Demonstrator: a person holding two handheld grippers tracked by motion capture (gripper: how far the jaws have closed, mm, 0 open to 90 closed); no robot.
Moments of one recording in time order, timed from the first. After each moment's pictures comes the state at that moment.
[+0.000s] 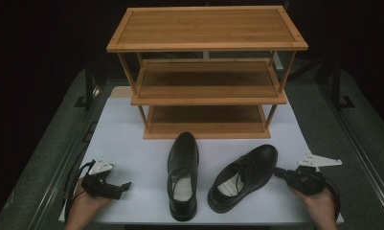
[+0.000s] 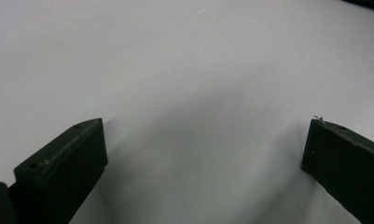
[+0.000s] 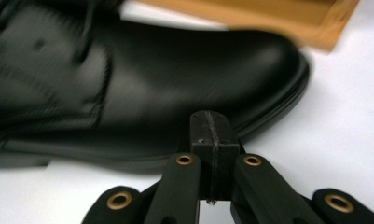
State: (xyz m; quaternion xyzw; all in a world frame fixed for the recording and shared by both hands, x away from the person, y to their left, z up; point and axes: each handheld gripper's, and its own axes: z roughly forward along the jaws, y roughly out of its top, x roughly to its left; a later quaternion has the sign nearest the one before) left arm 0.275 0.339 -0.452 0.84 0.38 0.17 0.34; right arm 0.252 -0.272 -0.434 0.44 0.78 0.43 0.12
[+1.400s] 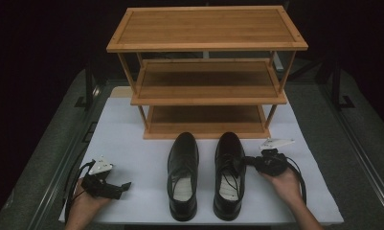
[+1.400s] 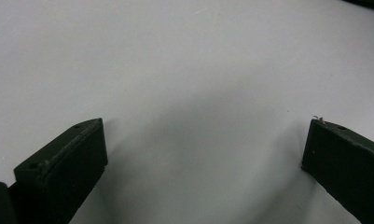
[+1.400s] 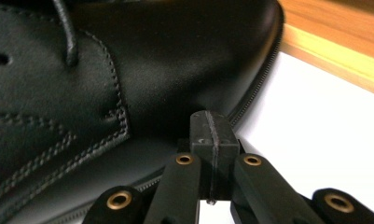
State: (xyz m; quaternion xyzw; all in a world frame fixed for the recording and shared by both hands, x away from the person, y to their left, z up) left arm 0.275 0.339 -0.452 0.84 0.38 0.16 0.34; right arm 0.317 -0.198 -0.439 0.39 0.82 0.40 0.09
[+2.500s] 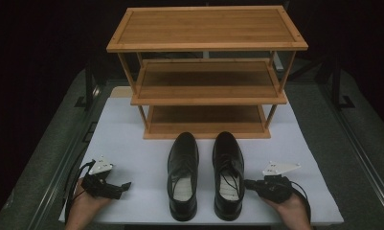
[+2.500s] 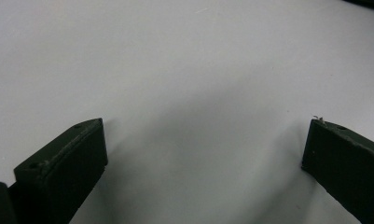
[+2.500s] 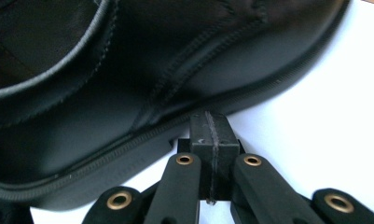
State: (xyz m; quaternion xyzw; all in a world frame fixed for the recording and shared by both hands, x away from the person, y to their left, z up) left arm 0.275 0.339 -0.452 0.84 0.38 0.16 0.34; right arm 0.250 -0.194 -0.446 0.36 0.83 0.41 0.06
